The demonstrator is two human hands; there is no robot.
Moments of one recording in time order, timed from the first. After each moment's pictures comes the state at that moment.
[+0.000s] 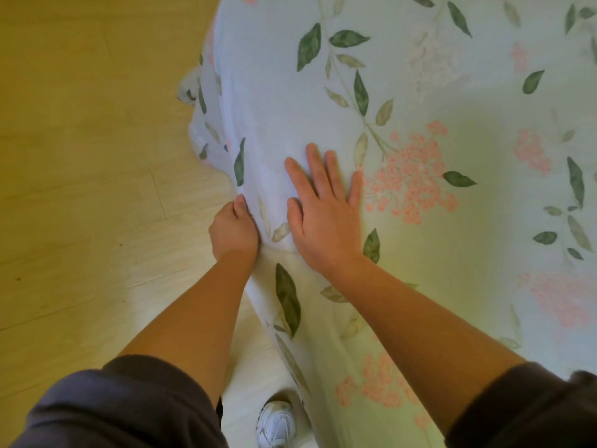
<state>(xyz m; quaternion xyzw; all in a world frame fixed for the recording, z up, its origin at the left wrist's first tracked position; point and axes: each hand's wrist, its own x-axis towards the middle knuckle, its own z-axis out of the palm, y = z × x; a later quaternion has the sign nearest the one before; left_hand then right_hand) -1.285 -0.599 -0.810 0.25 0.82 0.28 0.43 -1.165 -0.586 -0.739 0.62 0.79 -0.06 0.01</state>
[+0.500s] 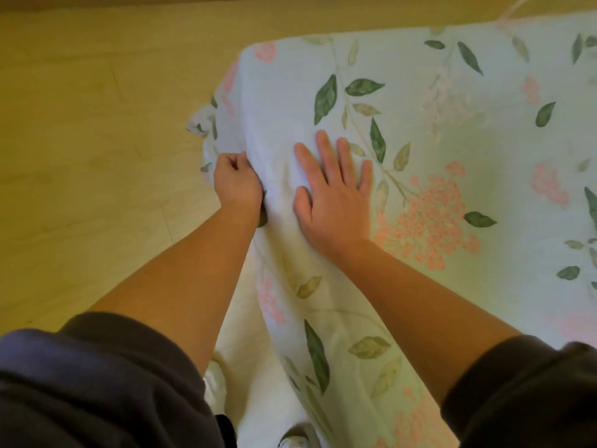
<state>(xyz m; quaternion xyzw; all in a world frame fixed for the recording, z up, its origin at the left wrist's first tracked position) -1.320 -0.463 -0.783 0.17 0.75 0.43 0.47 -1.190 -0.501 -0.746 0.63 0.77 -0.05 -0.01</state>
